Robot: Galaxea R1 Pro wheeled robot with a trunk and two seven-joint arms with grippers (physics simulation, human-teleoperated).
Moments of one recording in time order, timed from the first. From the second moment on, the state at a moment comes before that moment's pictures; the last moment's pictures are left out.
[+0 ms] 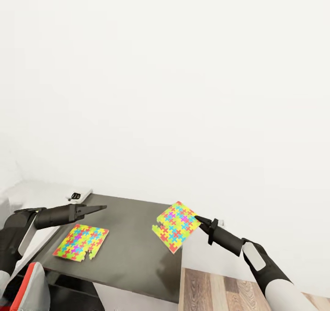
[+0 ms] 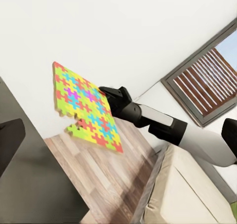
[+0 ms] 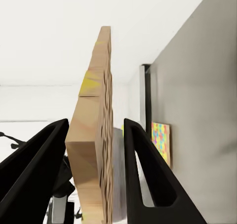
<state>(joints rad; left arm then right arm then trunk) -0.59 0.39 0.12 -1.03 0.23 0.84 -1.57 -0.60 -0.08 -0.20 -0.54 -0.76 0.87 0.88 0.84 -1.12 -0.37</state>
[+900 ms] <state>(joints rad) -0.60 0.40 0.10 -1.03 0.23 0.84 -1.57 -0.59 -0.08 -0.21 -0.54 -0.75 0.85 0.90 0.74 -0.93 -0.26</state>
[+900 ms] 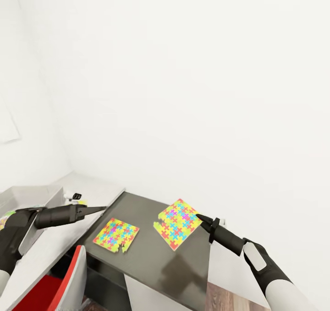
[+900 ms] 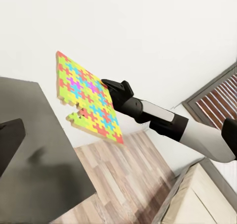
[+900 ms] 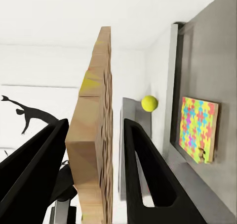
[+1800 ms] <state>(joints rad) -0.60 0.40 0.10 -1.03 0.23 0.84 -1.57 -0.59 -0.08 -0.21 -0.54 -0.75 0.84 0.90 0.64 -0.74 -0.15</state>
